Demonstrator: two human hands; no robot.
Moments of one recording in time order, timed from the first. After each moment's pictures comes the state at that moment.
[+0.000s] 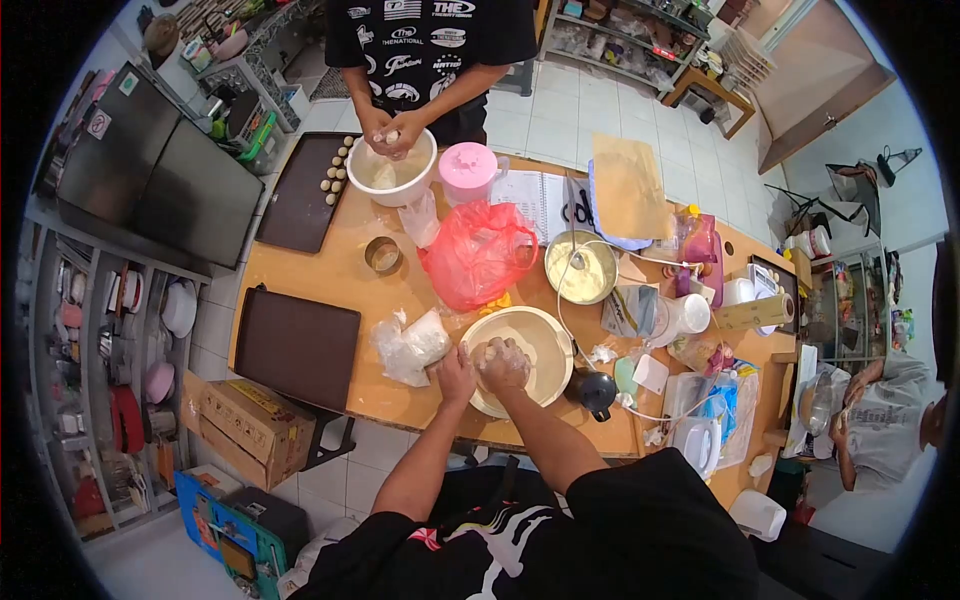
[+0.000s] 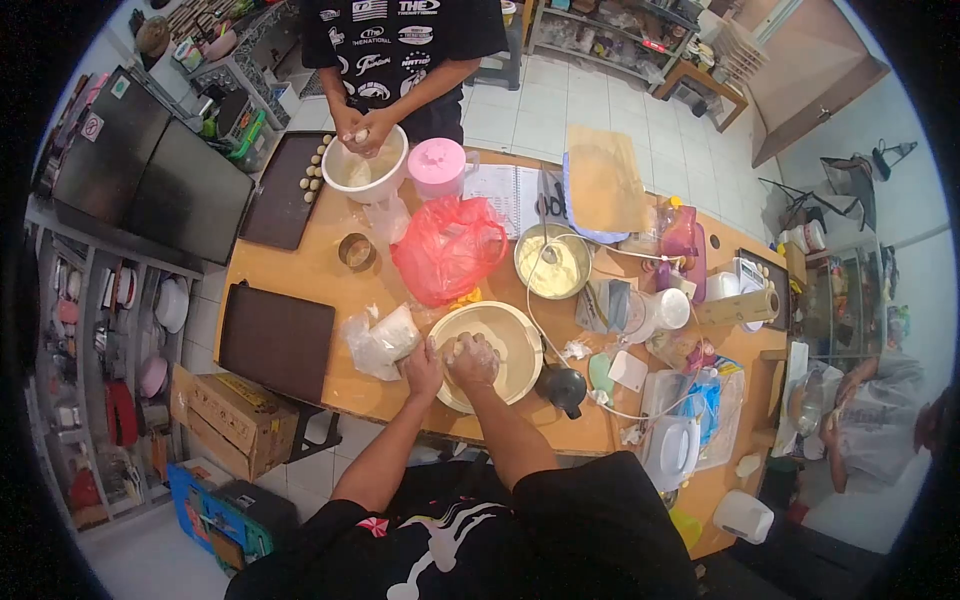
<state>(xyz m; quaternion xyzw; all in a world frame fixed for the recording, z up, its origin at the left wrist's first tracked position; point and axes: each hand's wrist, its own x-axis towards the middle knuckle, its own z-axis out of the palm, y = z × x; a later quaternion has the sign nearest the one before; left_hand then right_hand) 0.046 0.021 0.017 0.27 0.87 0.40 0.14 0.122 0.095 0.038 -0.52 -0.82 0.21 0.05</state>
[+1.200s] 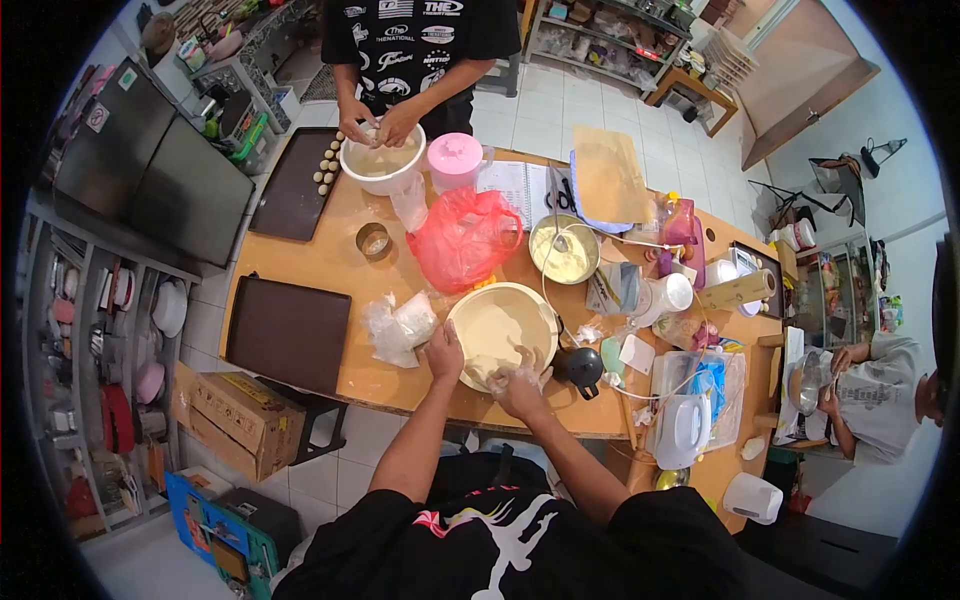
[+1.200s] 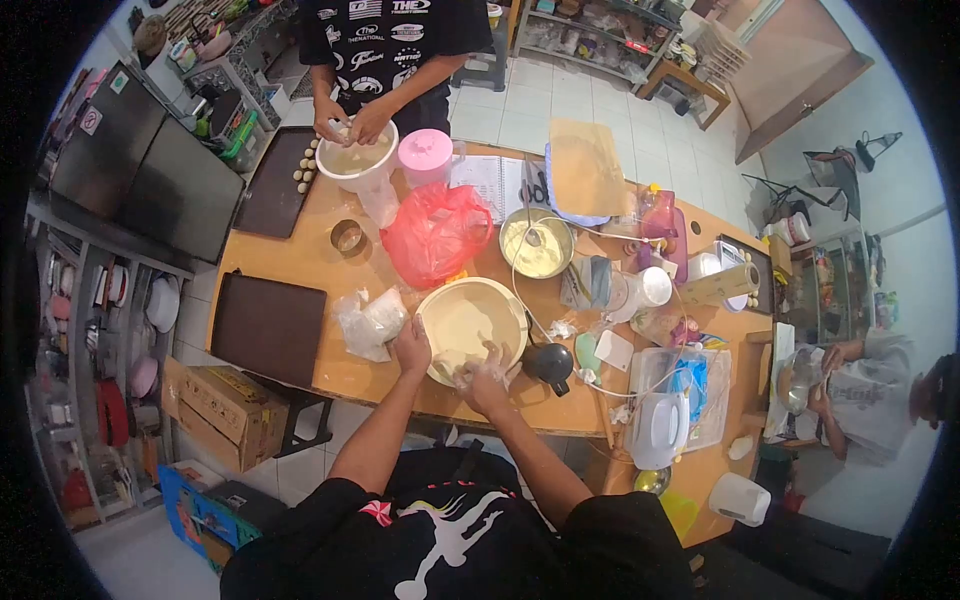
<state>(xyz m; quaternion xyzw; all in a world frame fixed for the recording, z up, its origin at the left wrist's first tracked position) 0.047 0.024 0.011 0.22 0.86 0.45 0.13 0.206 0.056 0.125 -0.44 -0.86 0.25 -0.04</state>
